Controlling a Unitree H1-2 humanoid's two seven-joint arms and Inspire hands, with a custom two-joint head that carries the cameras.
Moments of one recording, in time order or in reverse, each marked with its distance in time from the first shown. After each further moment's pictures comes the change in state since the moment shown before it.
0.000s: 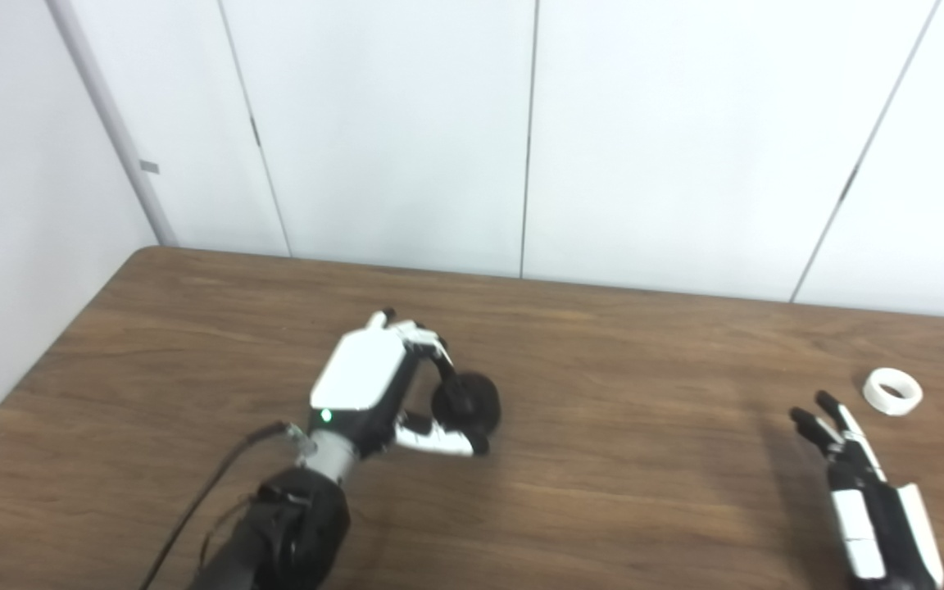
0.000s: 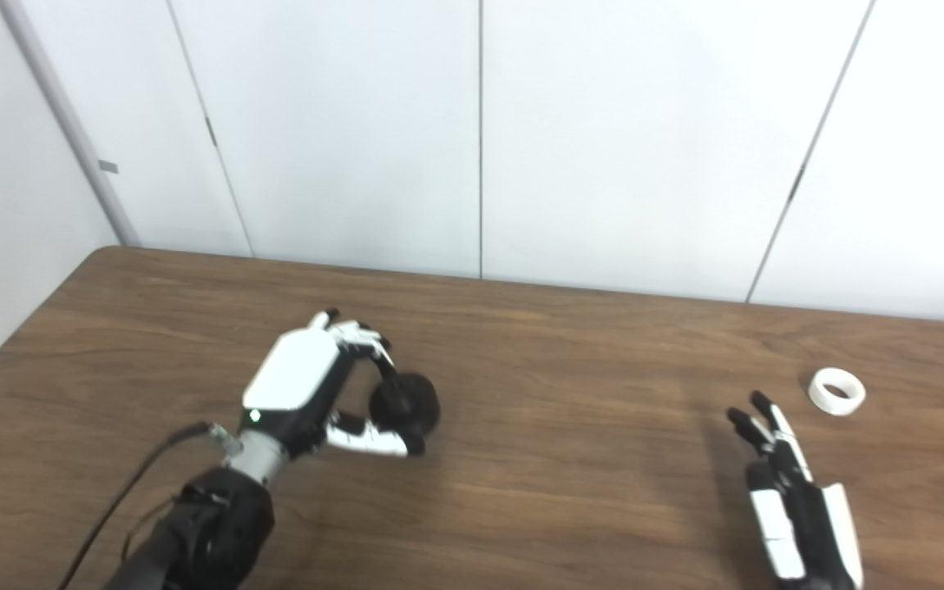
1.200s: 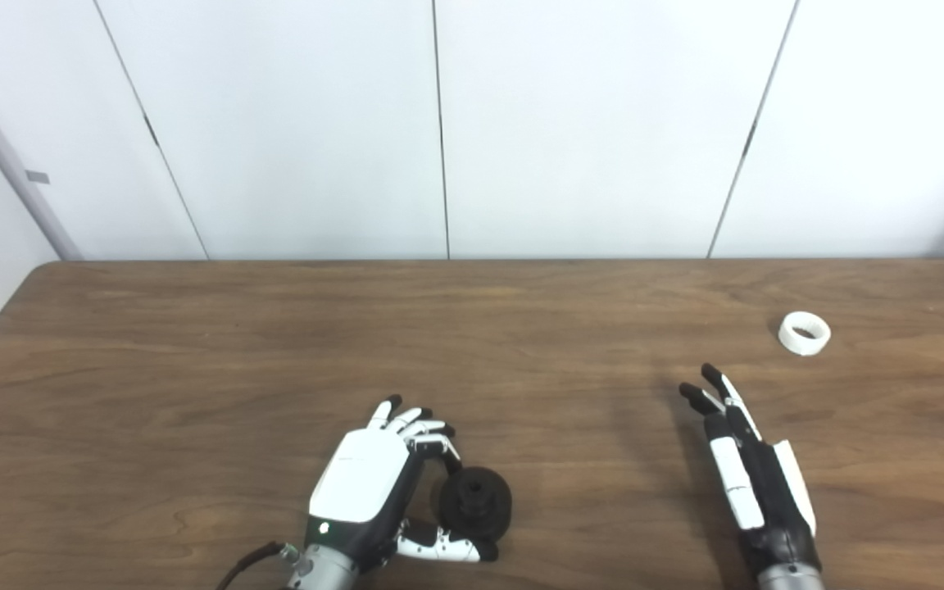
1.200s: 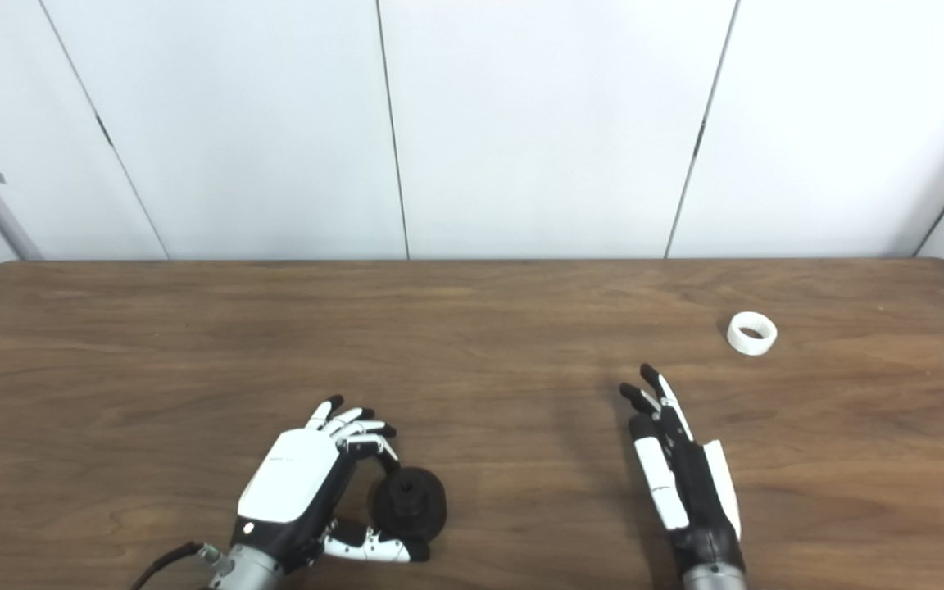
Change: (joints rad) left arm 0.193 -0.112 -0.033 0.026 0.107 -0.213 0.052; right arm 0.047 0.058 0.058 -0.101 -0.066 0.151 -0.057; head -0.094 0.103
